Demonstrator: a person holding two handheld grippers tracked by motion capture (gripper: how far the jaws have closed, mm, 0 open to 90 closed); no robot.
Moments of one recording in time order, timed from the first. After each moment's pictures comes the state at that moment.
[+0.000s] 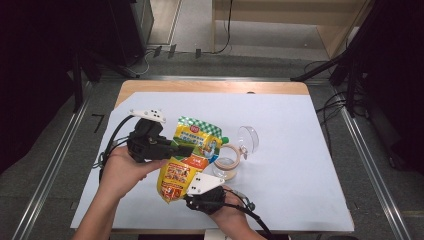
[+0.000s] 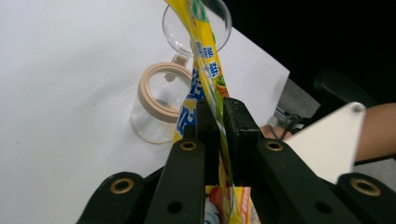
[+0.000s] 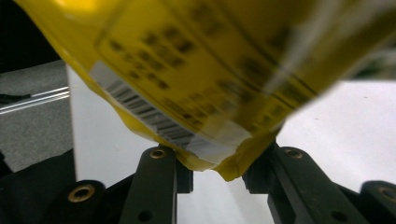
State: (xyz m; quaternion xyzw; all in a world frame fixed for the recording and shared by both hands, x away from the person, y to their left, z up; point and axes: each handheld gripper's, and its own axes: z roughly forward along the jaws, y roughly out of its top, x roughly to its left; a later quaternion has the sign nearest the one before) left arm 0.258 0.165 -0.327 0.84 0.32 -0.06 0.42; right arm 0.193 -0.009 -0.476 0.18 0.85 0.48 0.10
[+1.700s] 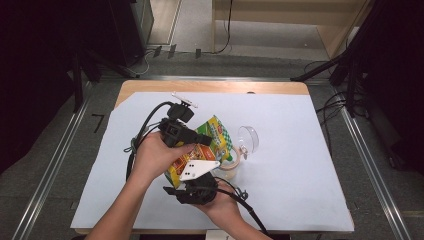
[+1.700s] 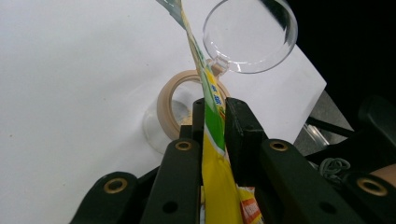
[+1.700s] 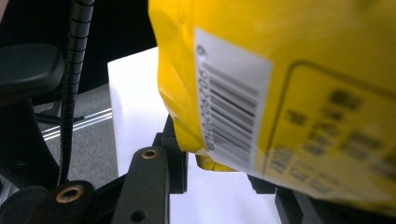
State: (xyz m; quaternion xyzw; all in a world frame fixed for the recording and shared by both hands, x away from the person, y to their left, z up) left arm 0.307 0.111 -0.339 0.85 0.41 -0.07 0.34; right arm 0.212 0.006 -0.449 0.18 0.84 0.52 0.01
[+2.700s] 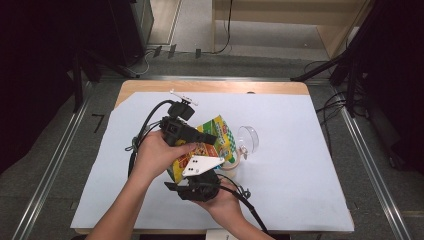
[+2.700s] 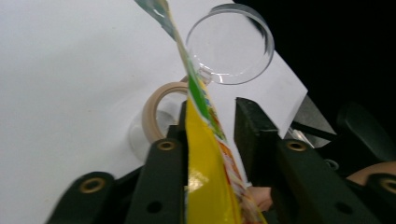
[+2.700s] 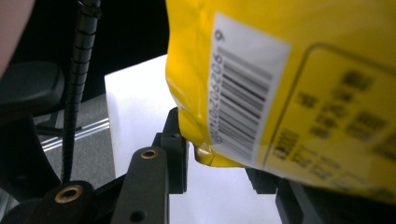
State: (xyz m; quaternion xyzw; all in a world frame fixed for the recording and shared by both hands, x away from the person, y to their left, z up) left arm 0.309 0.111 -0.332 0.84 0.40 -0.09 0.36; right arm 0.215 0.001 -0.438 0.19 0.83 0.53 0.02
